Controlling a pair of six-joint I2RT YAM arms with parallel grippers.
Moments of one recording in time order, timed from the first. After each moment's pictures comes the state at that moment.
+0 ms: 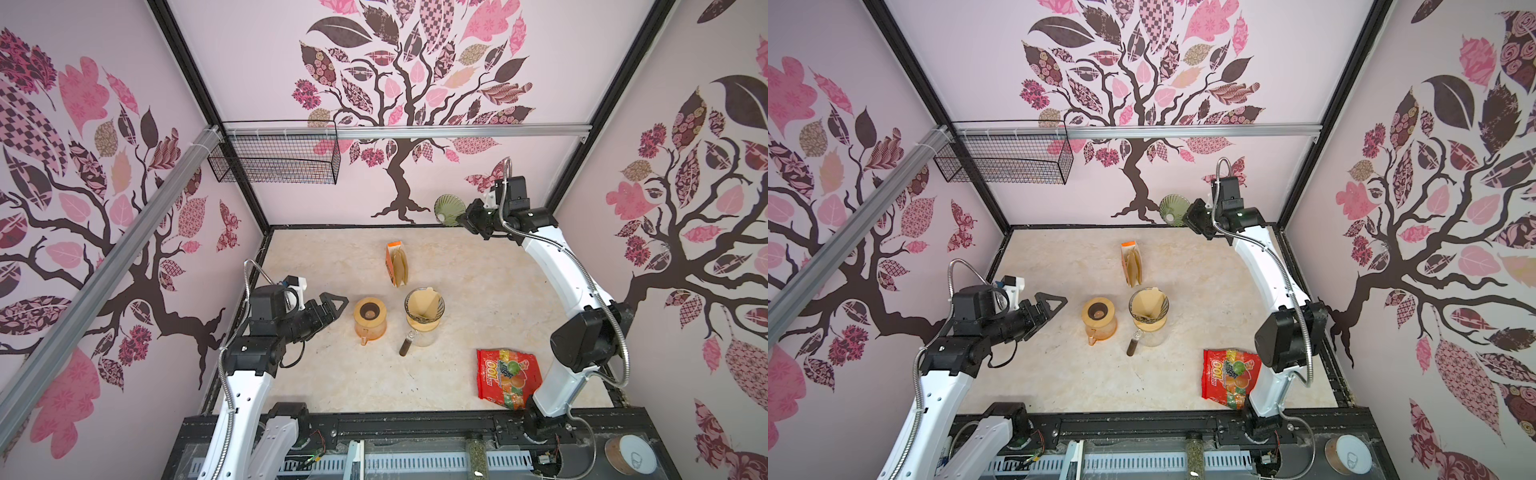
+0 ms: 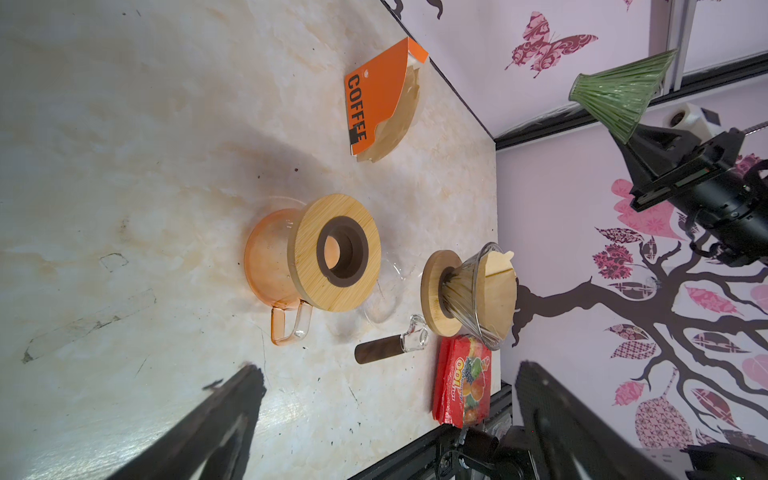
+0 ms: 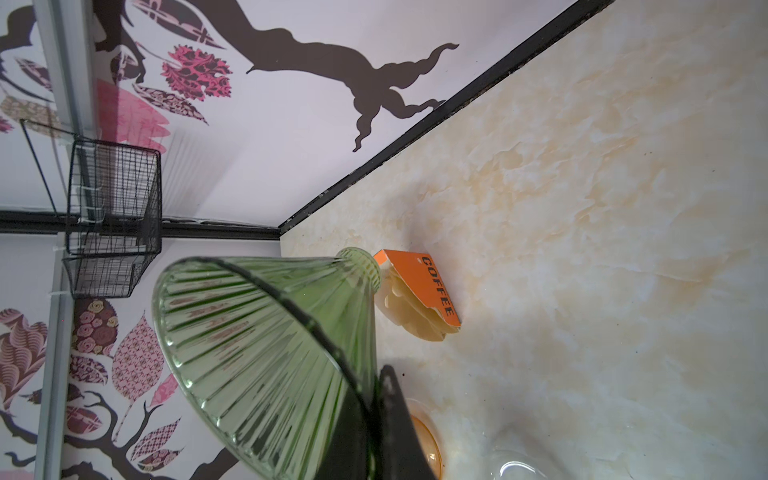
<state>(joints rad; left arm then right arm) -0.03 0.76 0.83 -0.75 0.58 -0.64 0.24 1.77 1.88 -0.73 -0.34 0.84</state>
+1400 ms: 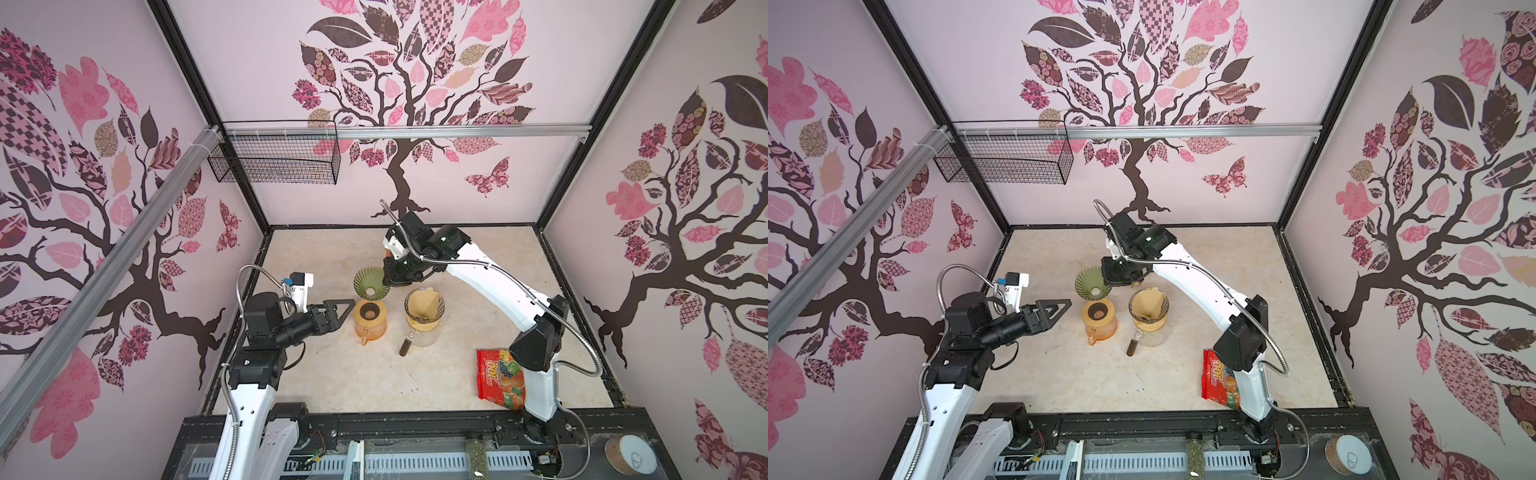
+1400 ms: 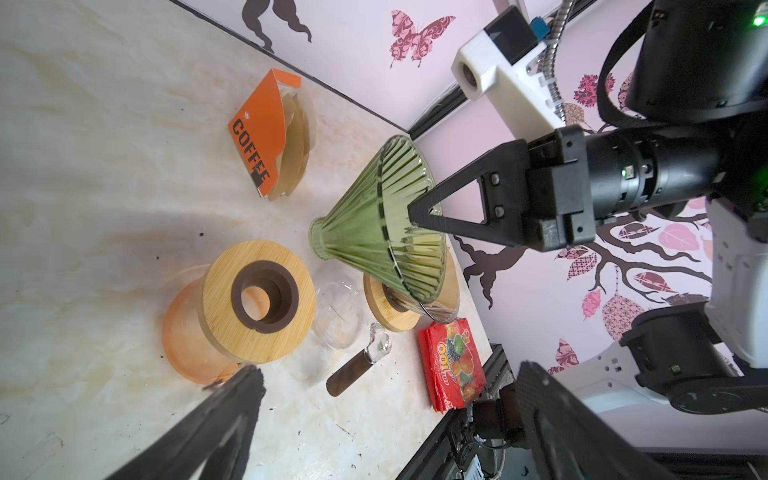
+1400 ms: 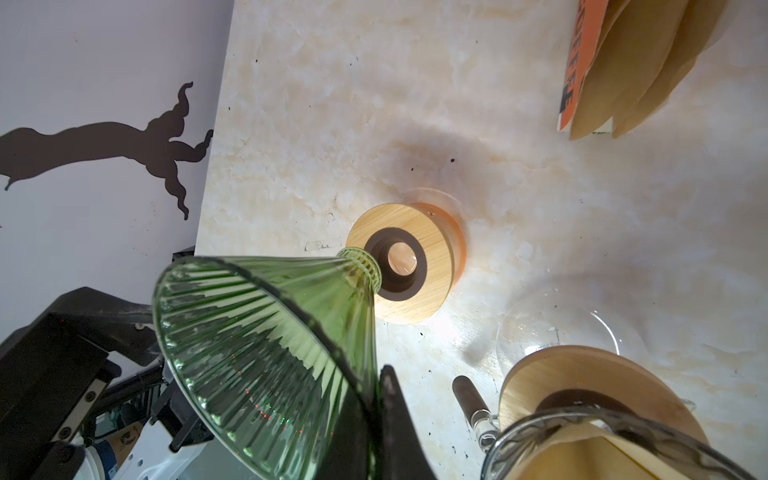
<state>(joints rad) 0.00 0.67 0.70 -0.47 0.79 -0.53 0.80 1.99 2.14 -1.14 -0.25 0.56</state>
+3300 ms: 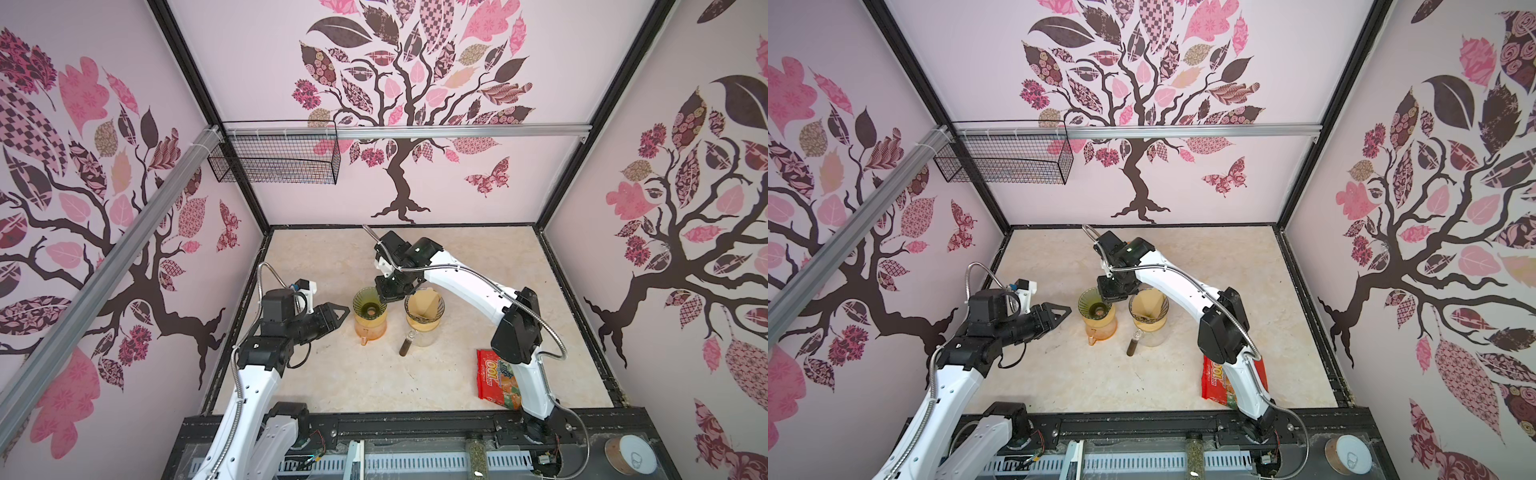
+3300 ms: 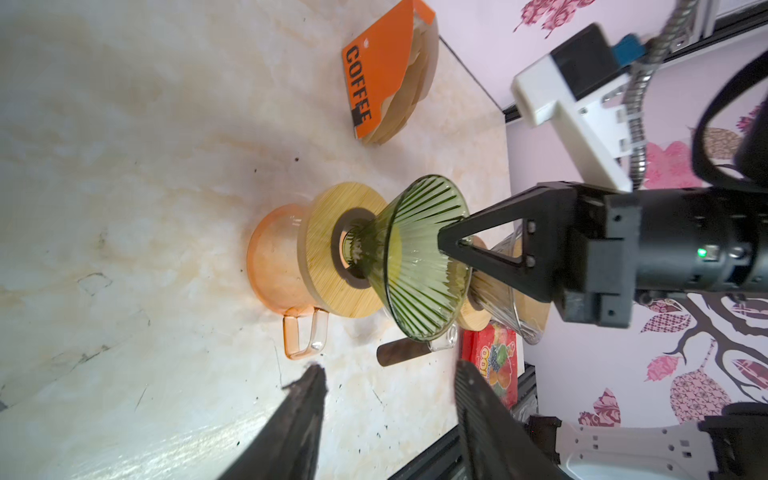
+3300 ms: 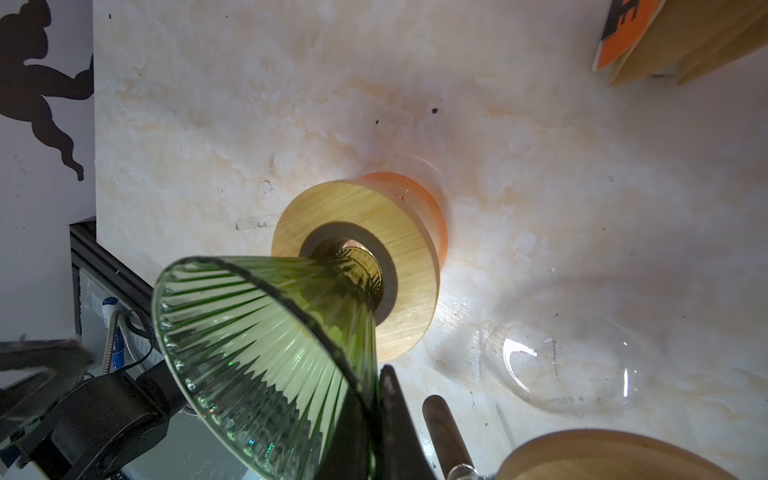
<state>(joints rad) -0.07 0.83 0.73 -0.64 0.58 -0.58 0.82 2.13 2.09 -1.15 -0.24 0.49</state>
